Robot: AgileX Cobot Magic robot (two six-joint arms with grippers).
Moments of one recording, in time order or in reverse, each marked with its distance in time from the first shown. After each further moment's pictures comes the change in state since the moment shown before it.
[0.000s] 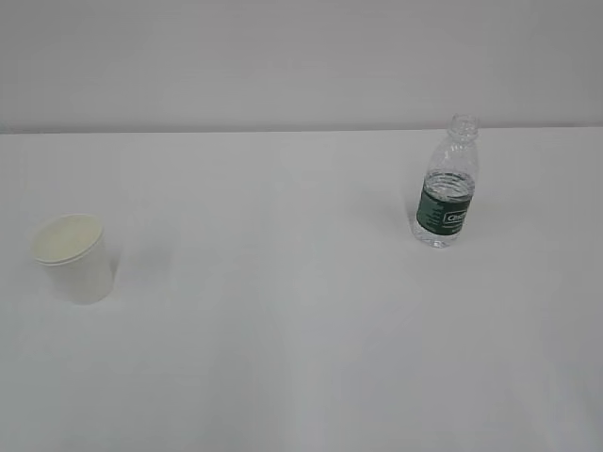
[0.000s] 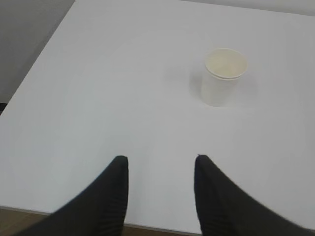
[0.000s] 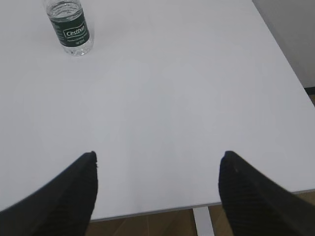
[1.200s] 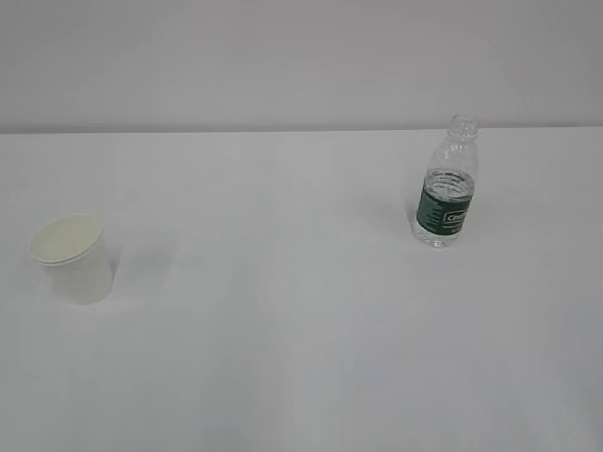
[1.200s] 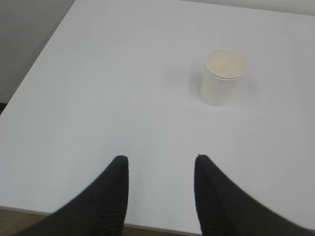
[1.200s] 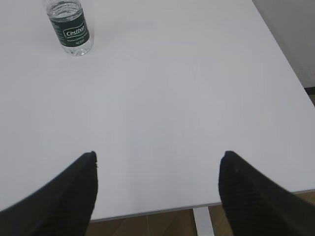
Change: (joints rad) left arm 0.000 0.000 0.000 0.000 0.000 0.000; right arm 0.000 0.000 0.000 0.000 0.000 0.000
